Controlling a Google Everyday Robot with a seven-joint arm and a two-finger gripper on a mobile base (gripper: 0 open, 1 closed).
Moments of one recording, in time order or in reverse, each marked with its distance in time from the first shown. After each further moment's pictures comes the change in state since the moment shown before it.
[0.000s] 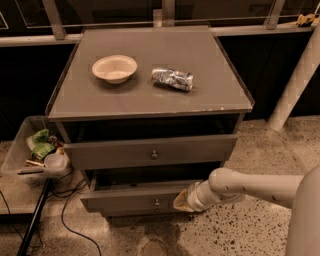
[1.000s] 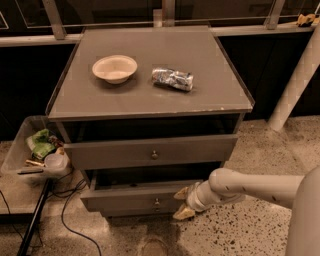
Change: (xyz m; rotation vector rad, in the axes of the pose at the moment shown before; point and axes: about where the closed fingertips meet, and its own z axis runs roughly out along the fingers) arm 0.000 0.000 0.000 0.000 0.000 0.000
